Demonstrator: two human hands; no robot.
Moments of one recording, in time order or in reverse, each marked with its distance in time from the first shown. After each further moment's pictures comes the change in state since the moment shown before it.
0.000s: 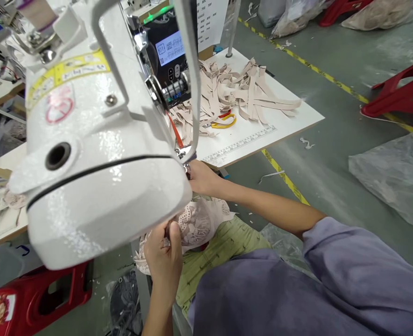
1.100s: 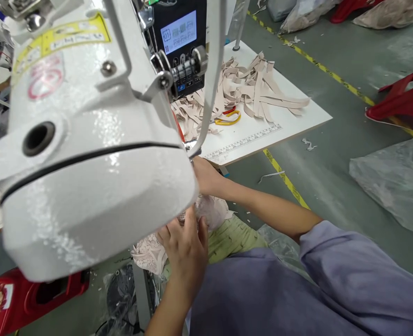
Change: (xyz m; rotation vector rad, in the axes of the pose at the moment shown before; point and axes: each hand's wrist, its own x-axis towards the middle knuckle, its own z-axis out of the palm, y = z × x) left_hand -0.009 0.021 0.040 0.497 0.099 0.417; right_hand 0.000 -0.001 0.003 -0.096 0.034 0.023
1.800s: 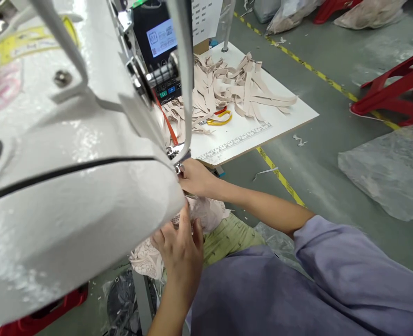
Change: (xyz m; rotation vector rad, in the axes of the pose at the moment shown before) left_hand 0.002 0.000 0.001 -0.054 -0.009 -0.017; right_hand 0.001 -0.003 -0.002 0.073 -0.002 0.035
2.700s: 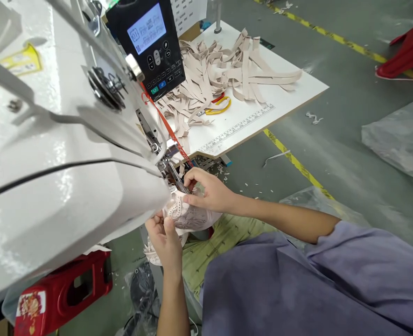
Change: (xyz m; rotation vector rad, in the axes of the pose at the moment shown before) left_hand -0.007 -0.034 0.010 -0.963 0.106 -0.634; right_hand -0.076 0.008 0.012 0.235 0.101 0.056
